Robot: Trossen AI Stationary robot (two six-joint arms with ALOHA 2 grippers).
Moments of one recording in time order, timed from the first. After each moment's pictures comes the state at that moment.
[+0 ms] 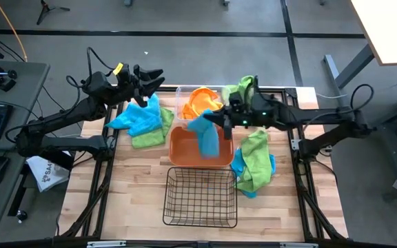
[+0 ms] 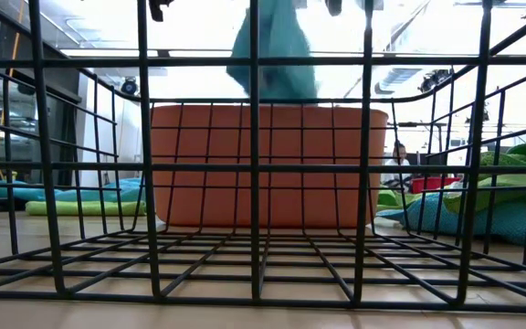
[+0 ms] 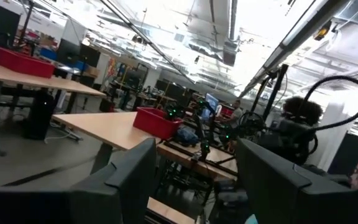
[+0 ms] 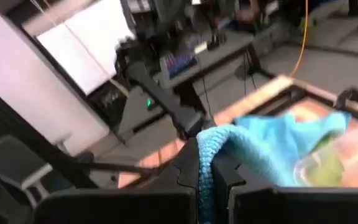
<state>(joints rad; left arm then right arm) 0.48 0.94 0.88 0.34 0.12 -0.39 -0.03 1.34 1.21 0.01 0.06 0.52</state>
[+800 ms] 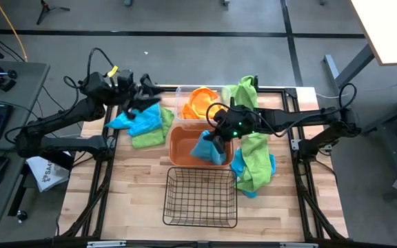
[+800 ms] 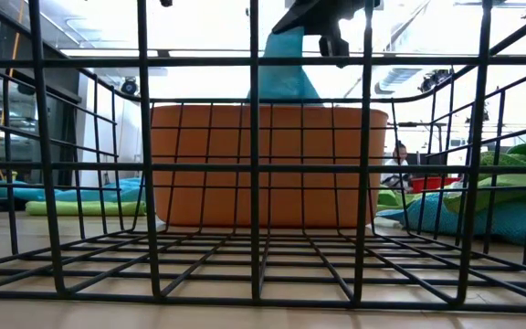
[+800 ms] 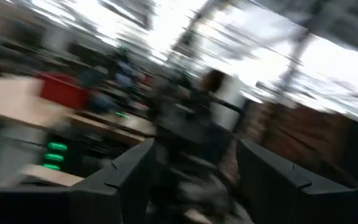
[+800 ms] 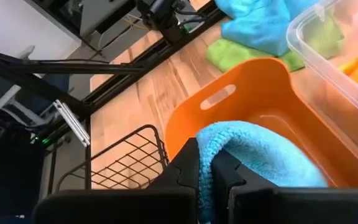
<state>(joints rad) 0.48 0.92 0.88 0.35 0.53 -0.51 -0.03 1.46 1.21 -0.29 -0.09 0.59</state>
